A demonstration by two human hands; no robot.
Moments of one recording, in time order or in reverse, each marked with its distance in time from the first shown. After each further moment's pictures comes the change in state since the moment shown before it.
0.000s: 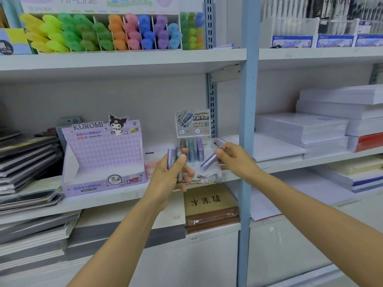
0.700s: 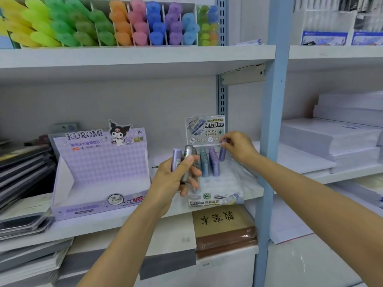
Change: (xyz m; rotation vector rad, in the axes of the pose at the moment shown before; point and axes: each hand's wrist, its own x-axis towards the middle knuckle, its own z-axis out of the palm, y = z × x) left_hand 0.054 -0.004 -0.029 -0.041 -0.080 0.028; right_hand 0.128 0.014 0.011 -0.591 0.103 -0.213
